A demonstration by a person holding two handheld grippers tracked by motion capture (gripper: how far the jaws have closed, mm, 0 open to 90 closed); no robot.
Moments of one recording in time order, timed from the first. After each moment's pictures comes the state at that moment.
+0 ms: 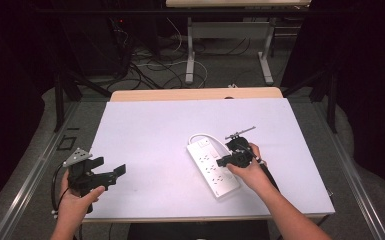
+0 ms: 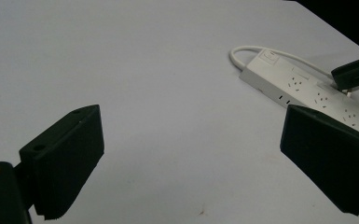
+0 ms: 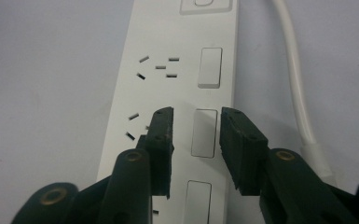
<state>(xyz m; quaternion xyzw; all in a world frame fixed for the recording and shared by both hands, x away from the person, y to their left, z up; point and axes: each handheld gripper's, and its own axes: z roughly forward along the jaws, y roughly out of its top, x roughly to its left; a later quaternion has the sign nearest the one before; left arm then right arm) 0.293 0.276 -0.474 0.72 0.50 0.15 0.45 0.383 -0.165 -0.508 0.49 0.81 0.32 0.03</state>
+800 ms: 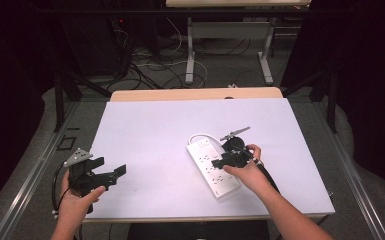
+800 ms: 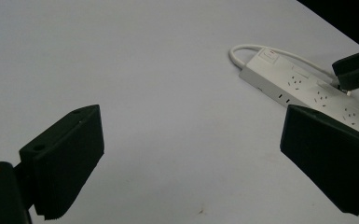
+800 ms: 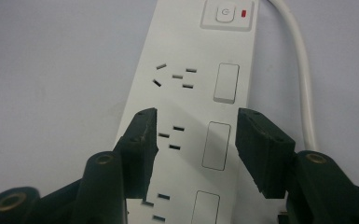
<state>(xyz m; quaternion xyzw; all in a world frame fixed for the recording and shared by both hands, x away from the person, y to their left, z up) 0.293 0.275 -0.474 0.72 0.50 0.15 0.45 0.379 -0.154 -0.503 0.44 0.84 0.32 0.06</state>
